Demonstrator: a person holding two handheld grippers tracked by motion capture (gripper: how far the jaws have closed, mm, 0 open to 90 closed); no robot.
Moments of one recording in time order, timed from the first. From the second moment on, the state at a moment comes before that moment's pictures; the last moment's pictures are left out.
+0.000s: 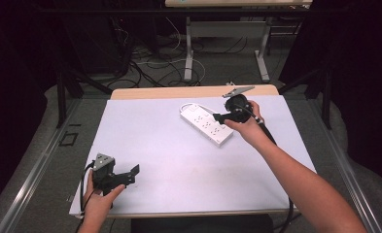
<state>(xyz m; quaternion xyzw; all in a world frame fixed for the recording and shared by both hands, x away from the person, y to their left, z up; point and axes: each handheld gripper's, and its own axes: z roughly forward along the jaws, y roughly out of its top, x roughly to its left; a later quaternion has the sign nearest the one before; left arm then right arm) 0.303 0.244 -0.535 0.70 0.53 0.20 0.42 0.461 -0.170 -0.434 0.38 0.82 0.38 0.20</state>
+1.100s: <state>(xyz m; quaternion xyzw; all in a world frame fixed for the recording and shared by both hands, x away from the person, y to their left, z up) 0.304 0.254 -0.537 0.70 0.54 0.20 0.42 0.533 -0.106 -0.449 0.39 0.83 0.36 0.16</state>
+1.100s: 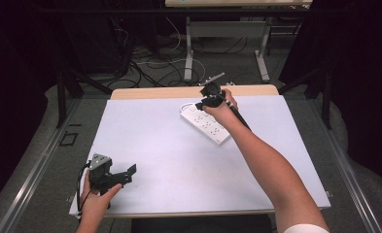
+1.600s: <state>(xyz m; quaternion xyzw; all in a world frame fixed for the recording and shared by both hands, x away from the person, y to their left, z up) 0.302 0.255 -0.536 0.70 0.54 0.20 0.42 0.553 -0.095 -0.470 0.40 0.84 0.34 0.16</state>
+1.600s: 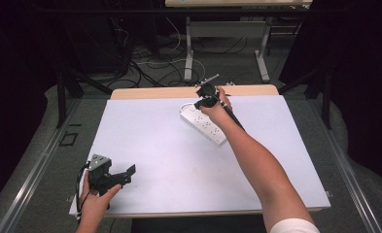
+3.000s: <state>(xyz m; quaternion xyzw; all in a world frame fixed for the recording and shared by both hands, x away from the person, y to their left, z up) 0.302 0.257 -0.538 0.69 0.55 0.20 0.42 0.596 -0.084 -0.511 0.41 0.83 0.34 0.17</state>
